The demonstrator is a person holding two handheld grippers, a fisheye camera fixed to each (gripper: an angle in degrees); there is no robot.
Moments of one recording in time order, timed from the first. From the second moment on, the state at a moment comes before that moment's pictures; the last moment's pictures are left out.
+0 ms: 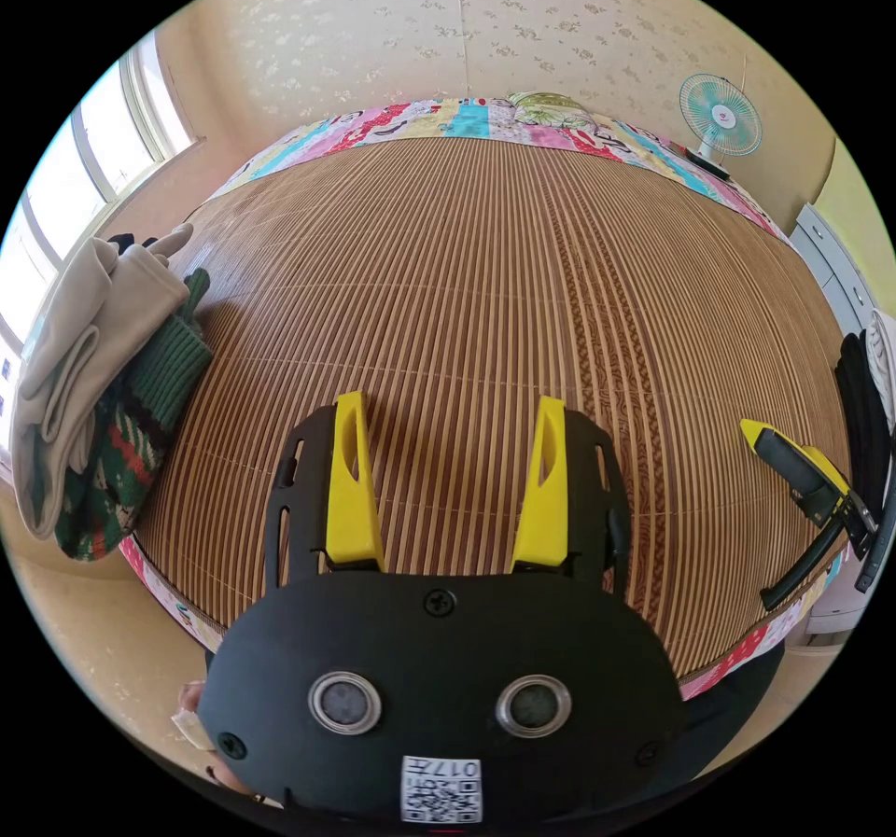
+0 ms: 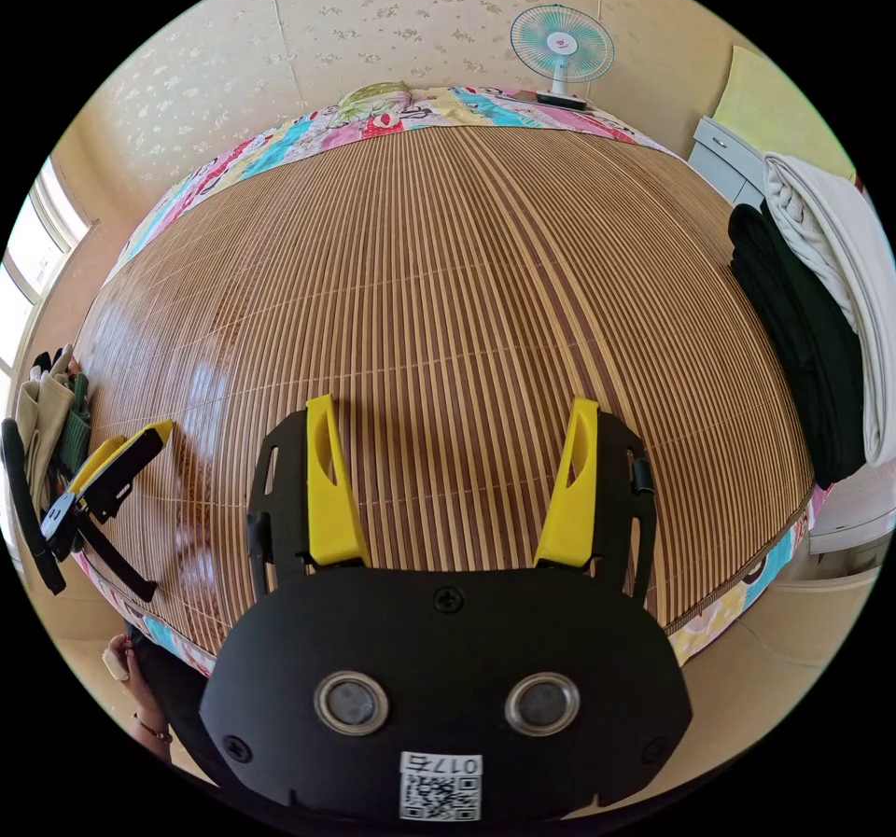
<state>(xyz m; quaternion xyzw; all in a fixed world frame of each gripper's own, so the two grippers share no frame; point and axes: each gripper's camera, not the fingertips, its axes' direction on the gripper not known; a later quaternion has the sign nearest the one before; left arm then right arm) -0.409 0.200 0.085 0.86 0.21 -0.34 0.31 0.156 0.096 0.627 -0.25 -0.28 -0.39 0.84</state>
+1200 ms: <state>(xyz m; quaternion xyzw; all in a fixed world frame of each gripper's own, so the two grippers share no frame) -0.422 0.201 0.084 0.86 0.21 -0.34 0.31 0.144 0.099 0.656 -0.25 -0.28 -0.39 0.84</state>
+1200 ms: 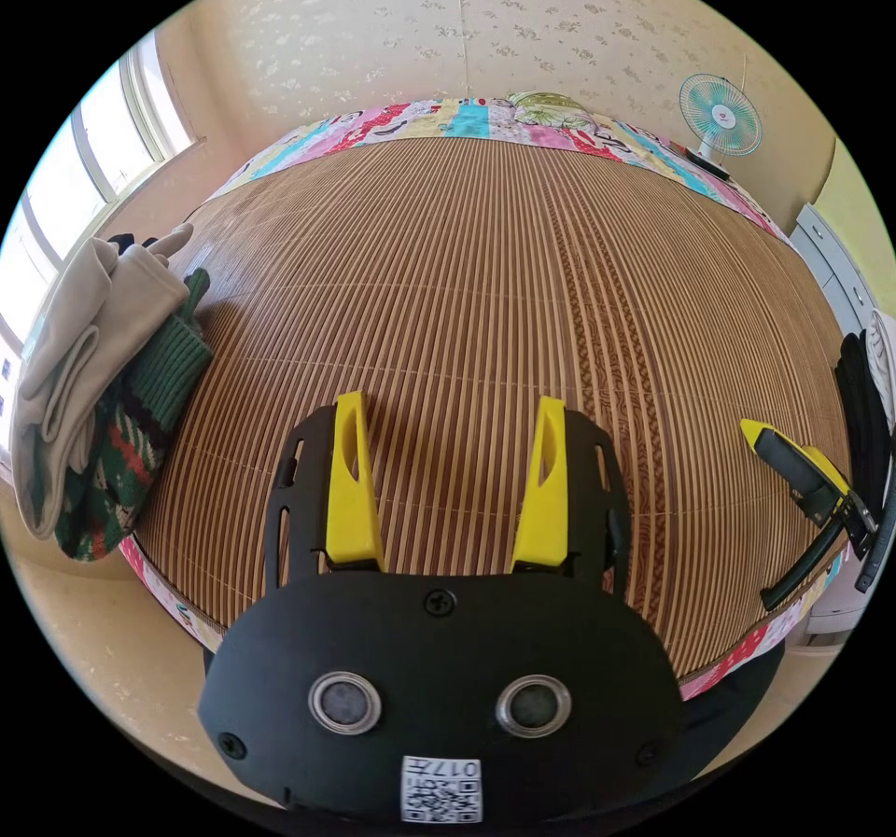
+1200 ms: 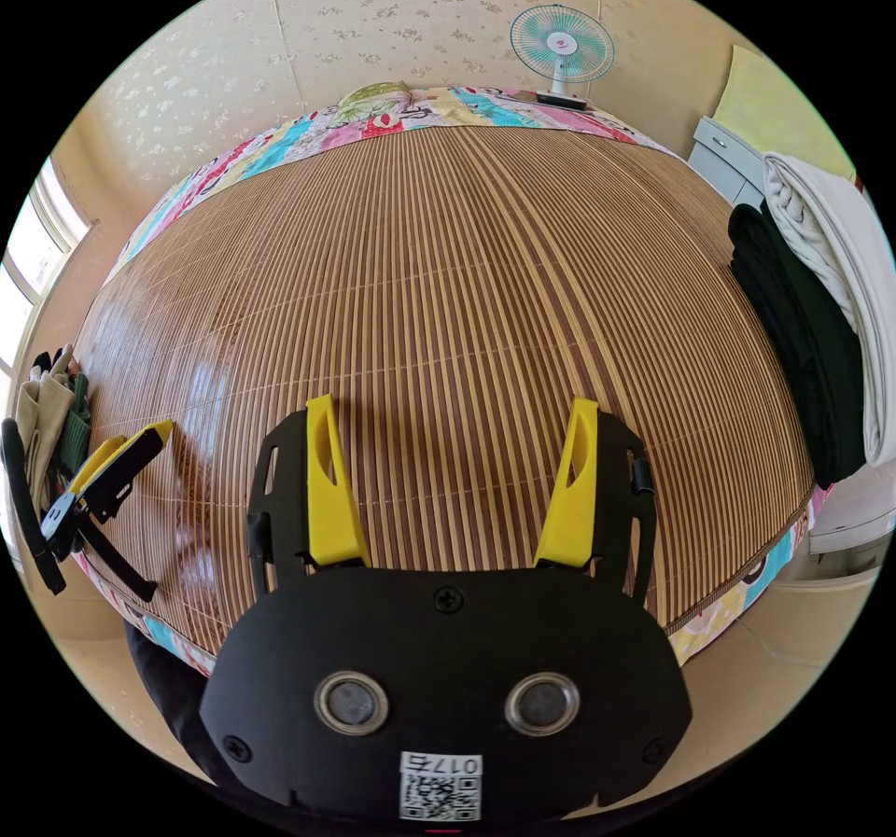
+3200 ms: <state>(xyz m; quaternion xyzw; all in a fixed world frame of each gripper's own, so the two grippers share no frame) -0.363 0.272 0.256 0.94 0.19 -0.18 0.22 0.353 0.143 0.560 -0.12 -0.33 -0.35 0.87</state>
